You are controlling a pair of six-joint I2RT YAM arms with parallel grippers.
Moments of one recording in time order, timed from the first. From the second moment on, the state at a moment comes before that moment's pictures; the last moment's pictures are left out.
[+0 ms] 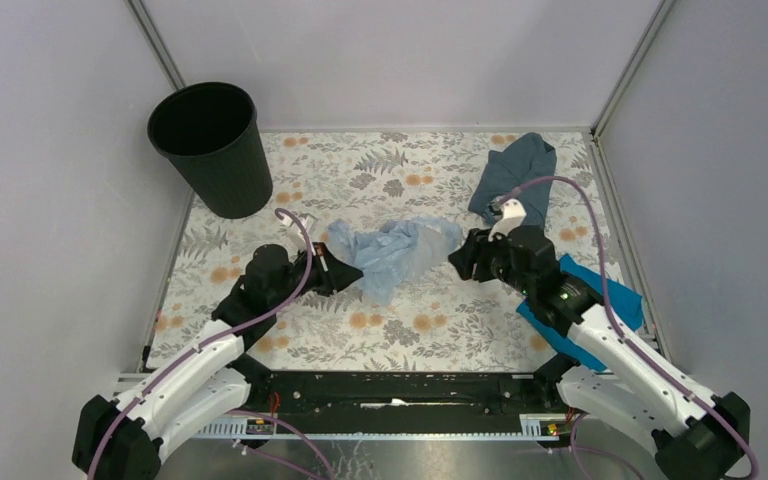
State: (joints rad) left arm -0.54 0.79 0.43 0.05 0.35 -0.70; right arm 0.60 0.82 0.68 -0.30 0.05 0.41
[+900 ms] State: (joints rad) left arm -0.53 0.77 0.44 0.27 0.56 -0.94; right arm 0.67 1.05 0.24 0.56 -0.20 0.89
